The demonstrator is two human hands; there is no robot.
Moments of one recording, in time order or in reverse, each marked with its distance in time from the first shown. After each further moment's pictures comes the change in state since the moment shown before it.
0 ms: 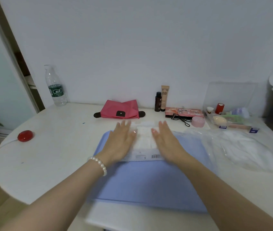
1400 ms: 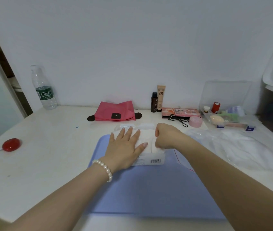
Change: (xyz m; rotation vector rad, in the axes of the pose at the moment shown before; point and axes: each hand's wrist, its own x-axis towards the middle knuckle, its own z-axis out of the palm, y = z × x) left_hand 0.018 -0.002 0.014 0.422 -0.219 0.086; right_hand 0.034 -0.036 -0.028 -0.394 -0.176 0.251
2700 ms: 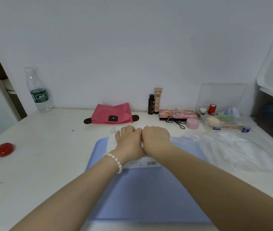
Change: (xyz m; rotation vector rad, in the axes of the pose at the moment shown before) left_hand 0.026 0.028 -0.017 -0.235 0.105 -0.032; right_hand -0.002 -0.037 0.015 -0.420 0.187 -0.054
